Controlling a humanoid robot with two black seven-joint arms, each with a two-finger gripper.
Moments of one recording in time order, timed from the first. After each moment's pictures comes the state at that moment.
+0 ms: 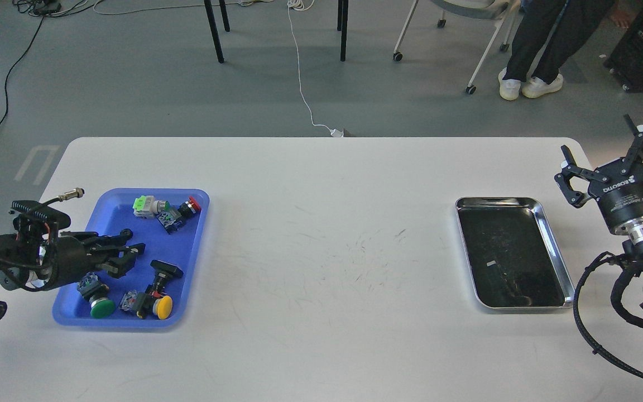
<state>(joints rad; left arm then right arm) -0.63 0.82 -0.25 -0.98 1.72 -0.03 -0.40 0.36 -0.58 0.92 0.92 0.12 0.49 0.43</state>
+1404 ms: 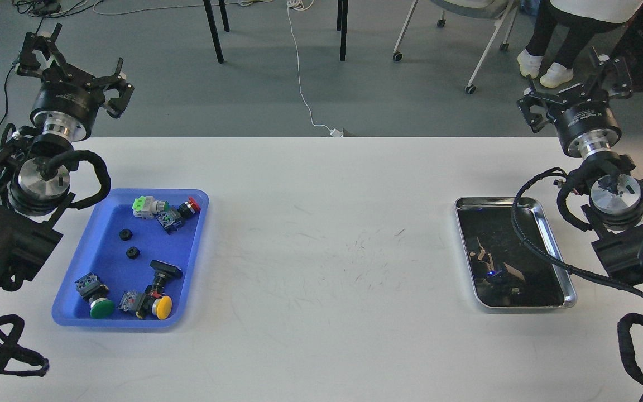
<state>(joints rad) -0.77 0.36 -0.98 -0.62 -0.20 -0.34 -0.28 0.76 -0.28 1.08 0.52 0.17 0.40 0.18</state>
